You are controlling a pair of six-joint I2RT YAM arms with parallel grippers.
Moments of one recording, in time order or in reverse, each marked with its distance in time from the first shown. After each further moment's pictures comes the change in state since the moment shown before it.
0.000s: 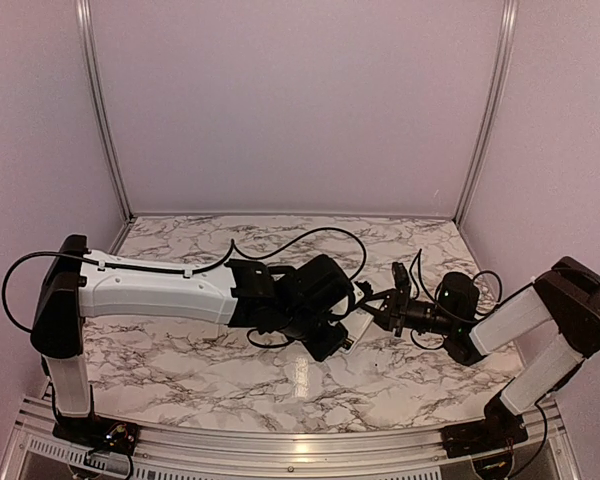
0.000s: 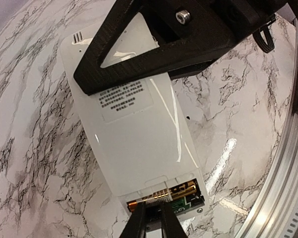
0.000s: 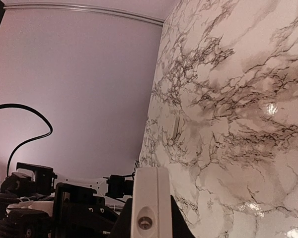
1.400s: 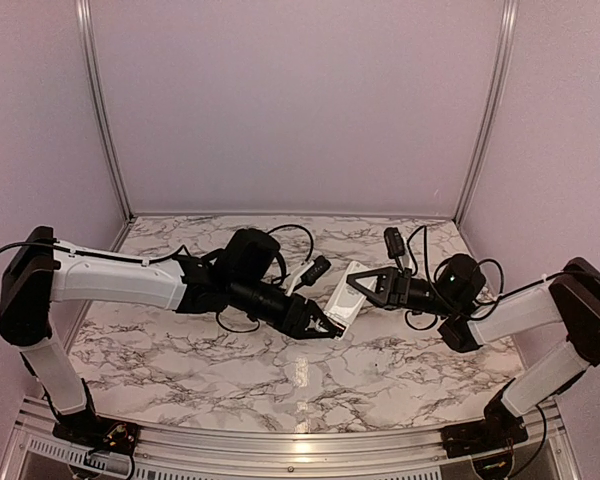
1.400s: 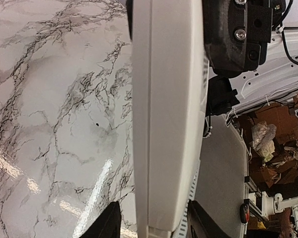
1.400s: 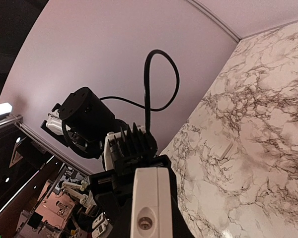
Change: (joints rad) left arm 0.239 -0.212 -0.412 0.531 0.748 -0.343; right arm 0.061 -0.061 0.122 0.098 -0.101 -0.184
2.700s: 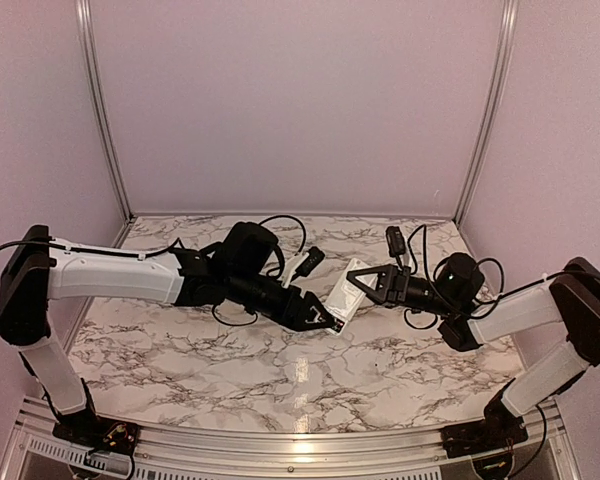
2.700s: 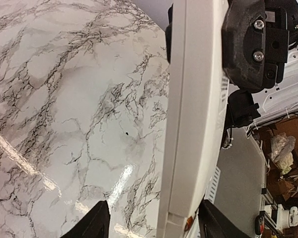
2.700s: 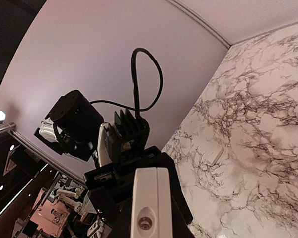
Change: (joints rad) left arm 0.017 0.003 0.037 -0.069 -0.107 0.036; right arm -0.006 0.000 0.011 -0.034 0.034 -0.017
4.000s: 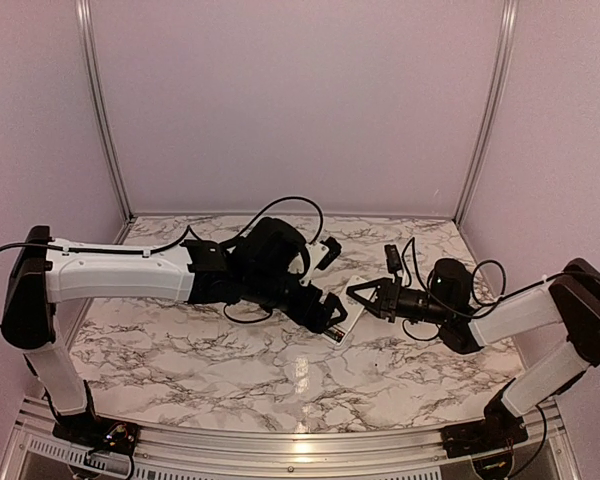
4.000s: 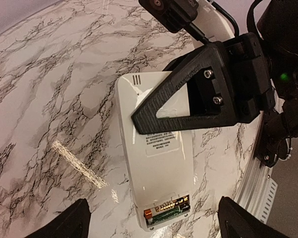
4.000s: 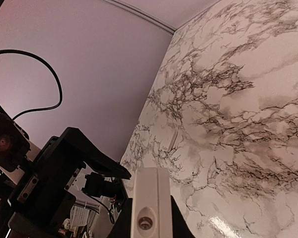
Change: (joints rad) left arm -0.108 0.016 0.165 -0.201 -0.422 0.180; right arm -0.002 -0.003 -0.026 -0.252 0.129 -0.051
